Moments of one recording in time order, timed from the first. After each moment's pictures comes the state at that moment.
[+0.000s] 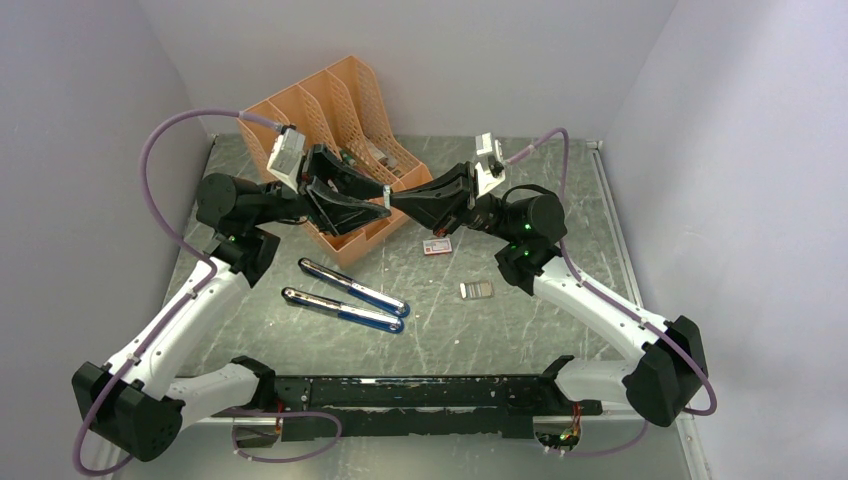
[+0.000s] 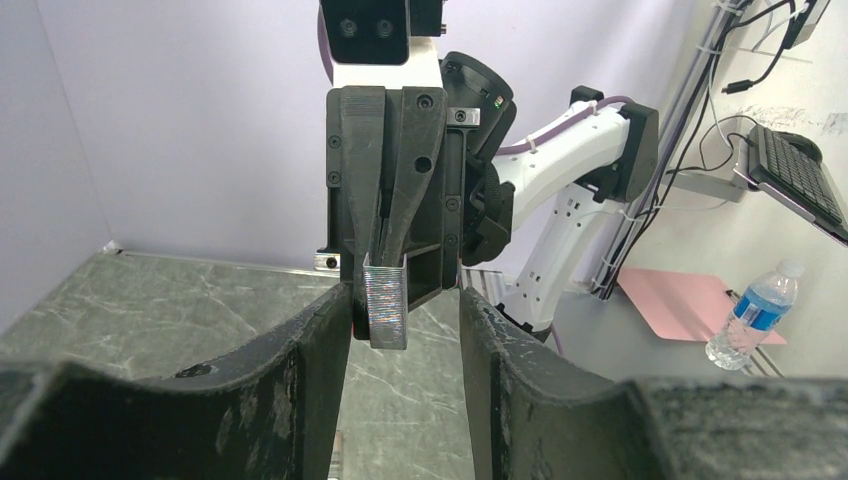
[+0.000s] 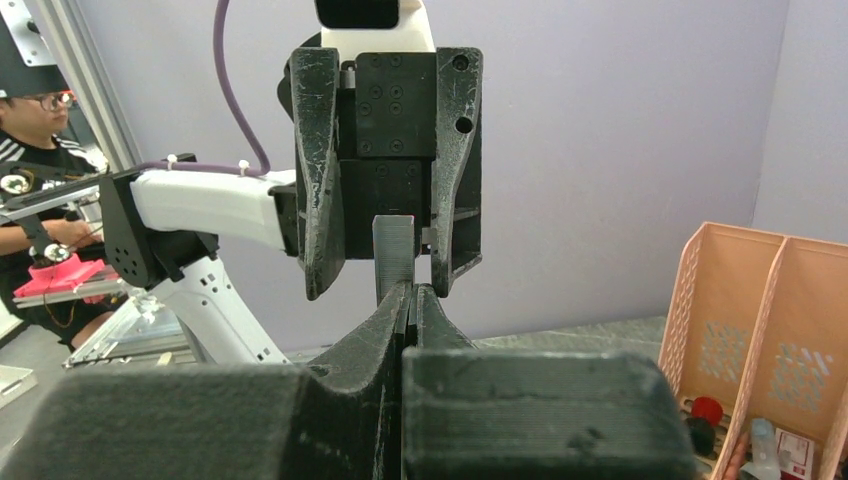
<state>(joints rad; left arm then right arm) -0.46 1.09 1.04 0.64 1.02 -0.64 0.69 1.23 0.96 0.89 -0.68 0.53</state>
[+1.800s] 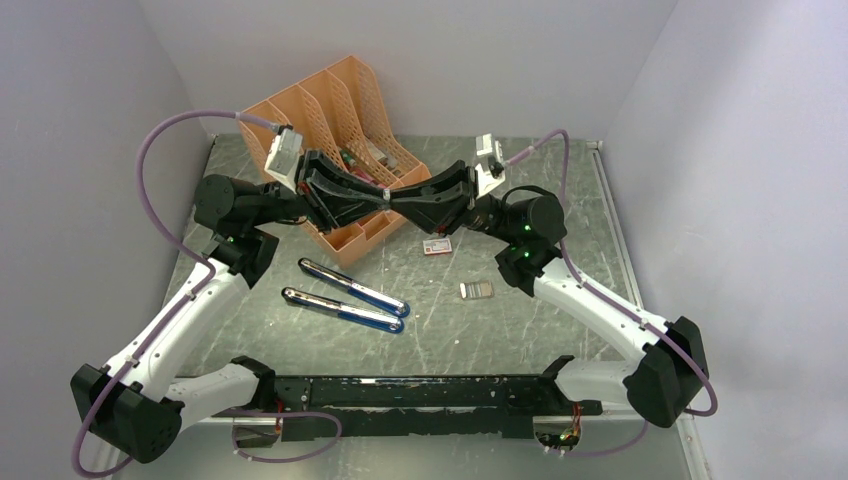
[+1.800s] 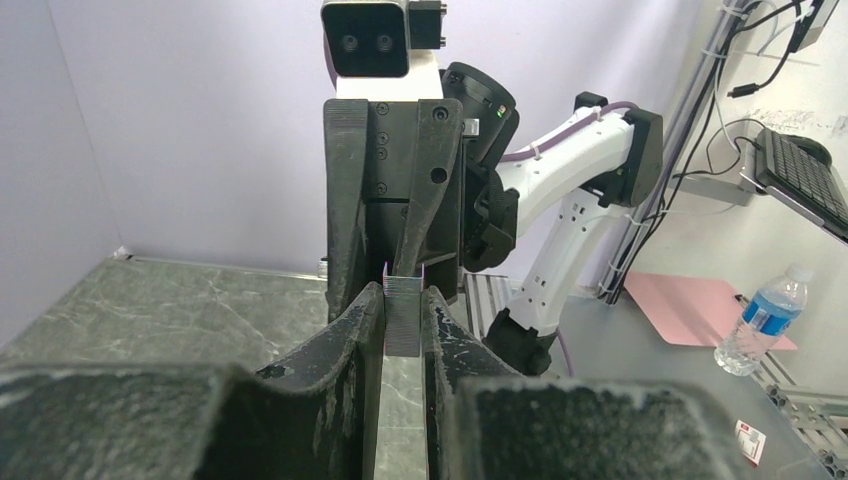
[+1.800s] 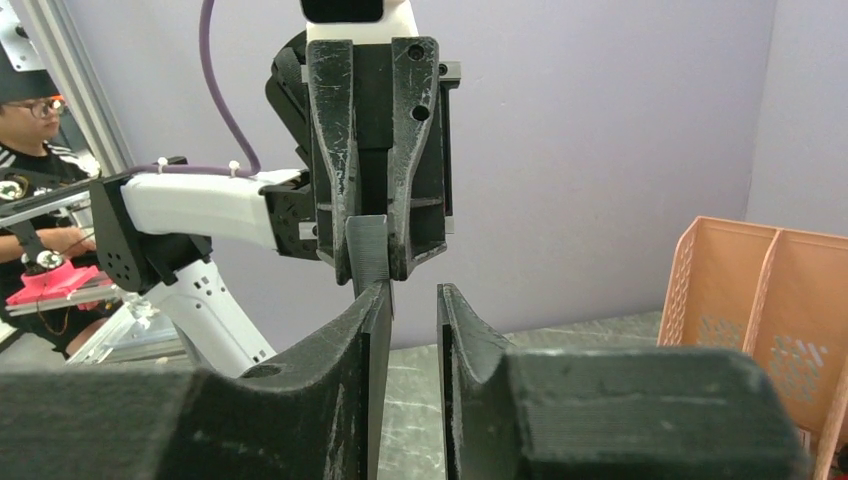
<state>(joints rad) -0.46 1.08 1.04 0.64 1.00 -0.64 0.69 1.22 0.95 0.89 -0.67 0.53</state>
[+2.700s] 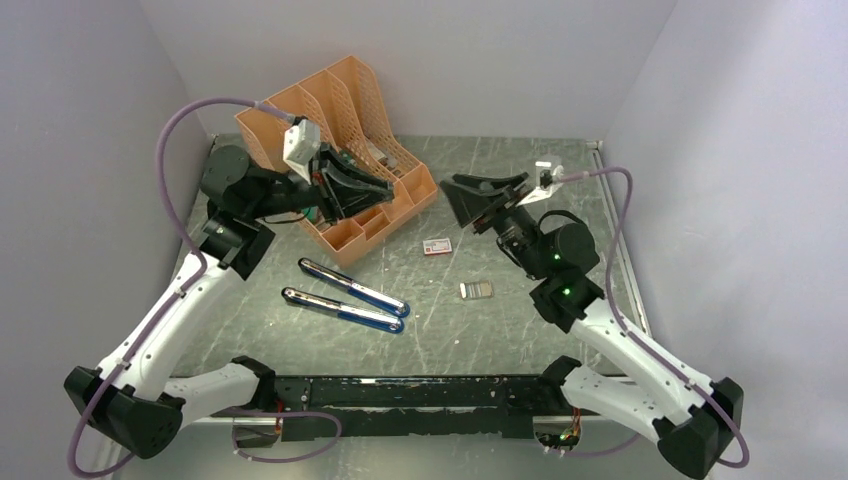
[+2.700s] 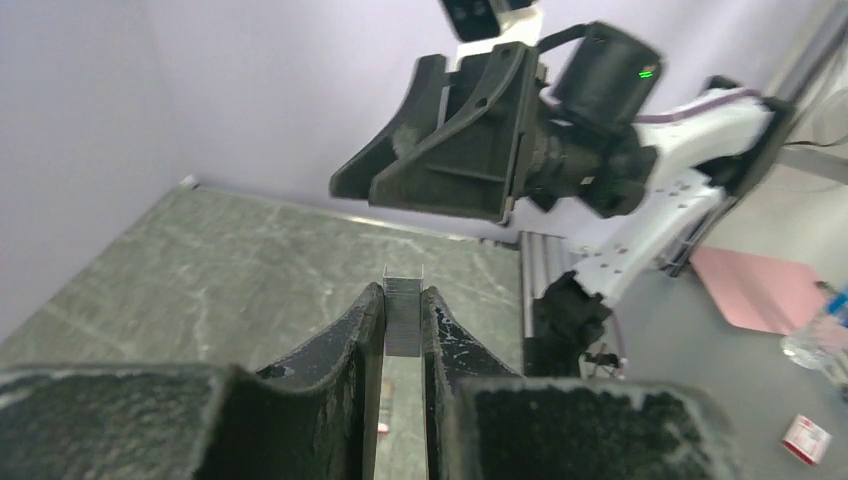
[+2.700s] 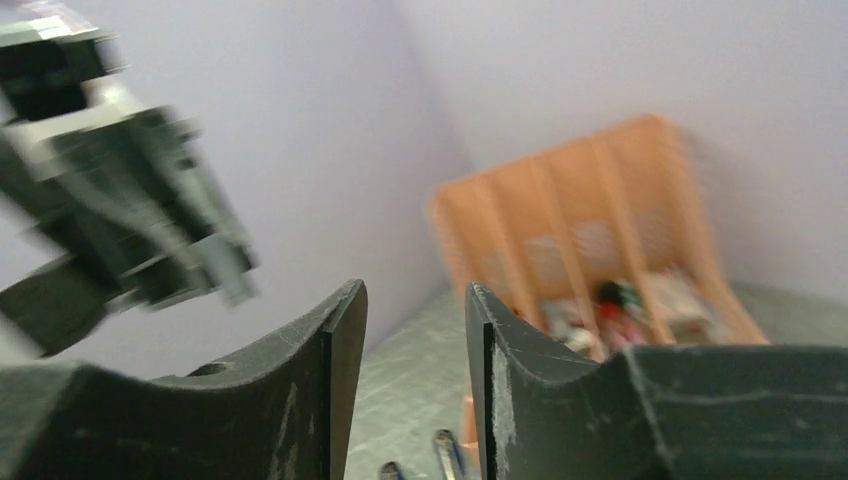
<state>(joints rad) -0.47 1.10 1.17 0.26 0.96 -0.39 0.69 0.93 0.80 0.59 -0.15 0.45</state>
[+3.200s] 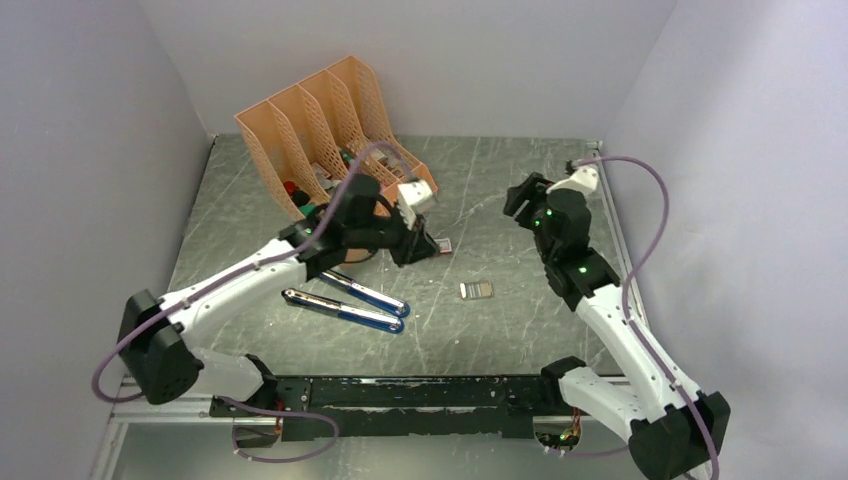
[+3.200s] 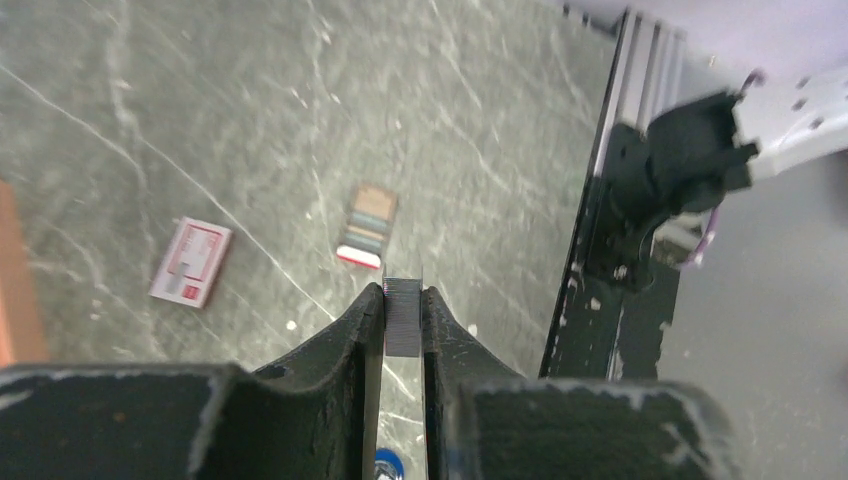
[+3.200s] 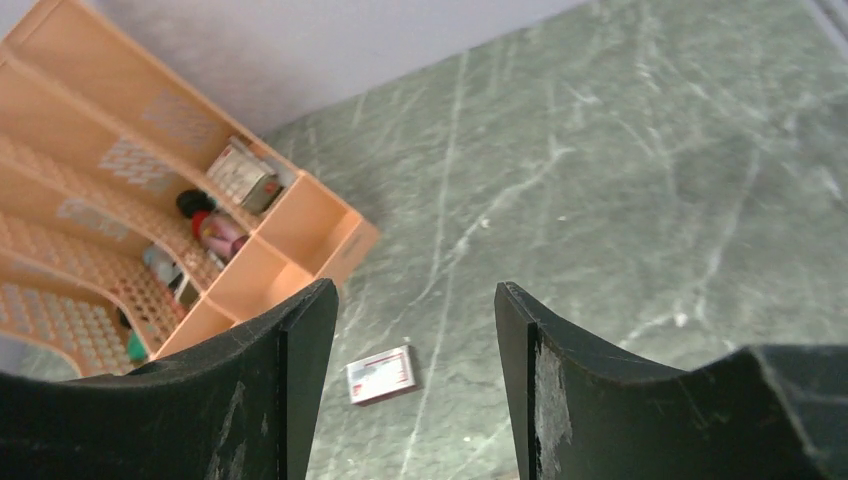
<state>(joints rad) -0.77 1.33 1.14 -0.17 0.51 -0.08 0.41 0.97 0.86 -0.11 0.38 0.47</state>
